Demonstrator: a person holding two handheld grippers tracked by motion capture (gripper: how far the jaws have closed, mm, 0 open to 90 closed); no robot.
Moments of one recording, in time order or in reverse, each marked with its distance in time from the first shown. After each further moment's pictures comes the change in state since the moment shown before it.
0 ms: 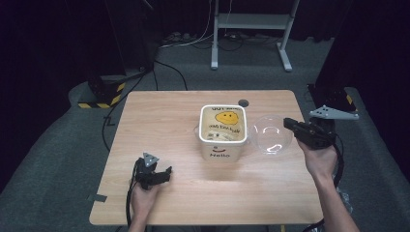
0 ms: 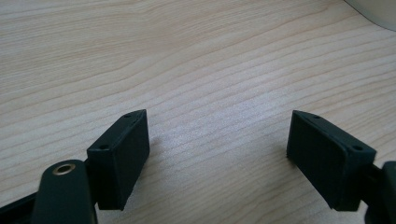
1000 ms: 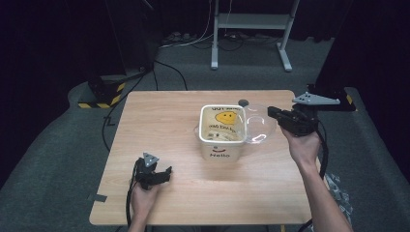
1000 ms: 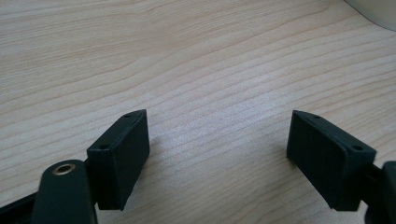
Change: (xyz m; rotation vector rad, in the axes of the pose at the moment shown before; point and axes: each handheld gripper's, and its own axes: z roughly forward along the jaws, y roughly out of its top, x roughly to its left) left arm 0.000 0.000 0.000 0.000 0.000 0.000; right arm 0.023 0.034 0.030 -0.024 0.060 -0.012
